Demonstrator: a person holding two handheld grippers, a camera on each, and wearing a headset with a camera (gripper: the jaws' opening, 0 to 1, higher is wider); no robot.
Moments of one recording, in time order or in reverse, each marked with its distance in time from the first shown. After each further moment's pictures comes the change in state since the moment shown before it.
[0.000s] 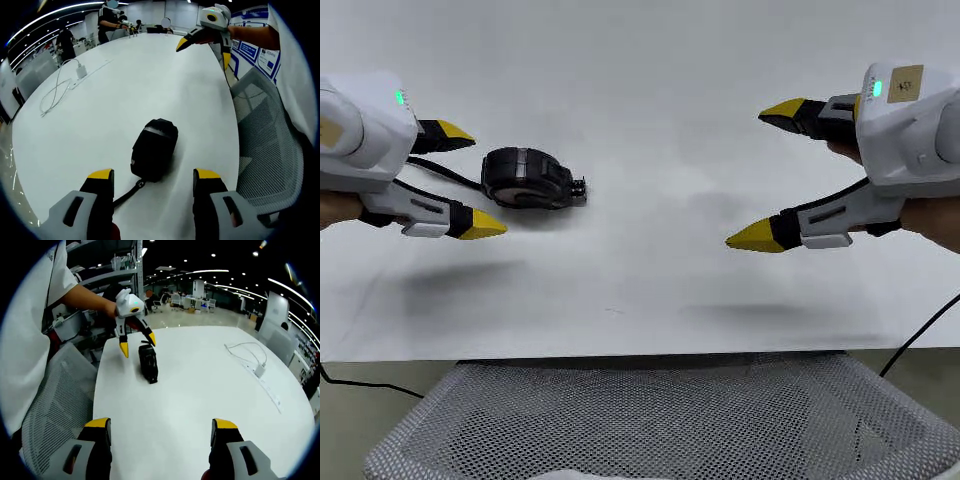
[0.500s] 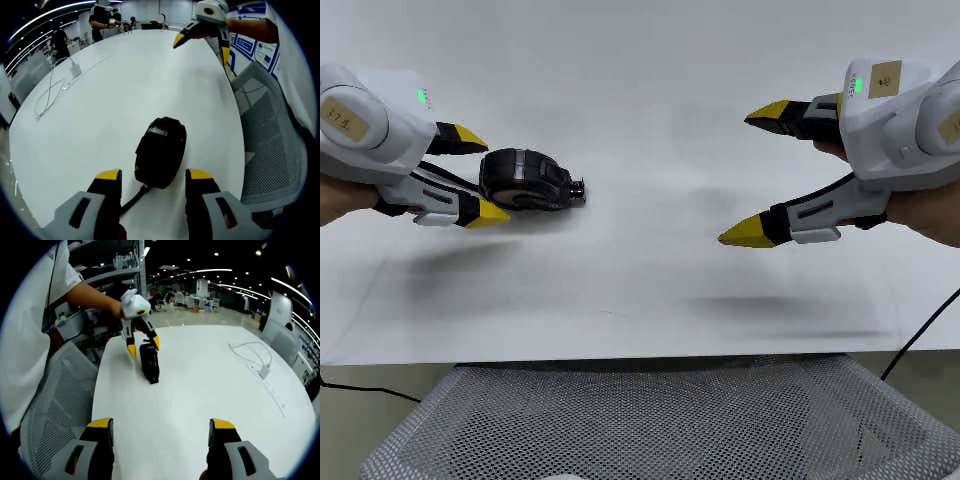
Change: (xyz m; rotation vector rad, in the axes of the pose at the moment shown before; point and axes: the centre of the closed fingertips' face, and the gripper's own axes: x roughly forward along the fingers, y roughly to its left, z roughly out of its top) left arm 0.016 0.007 0.000 0.042 0.027 -0.024; right arm 0.011 -0.002 0.000 -0.011 0.007 0.032
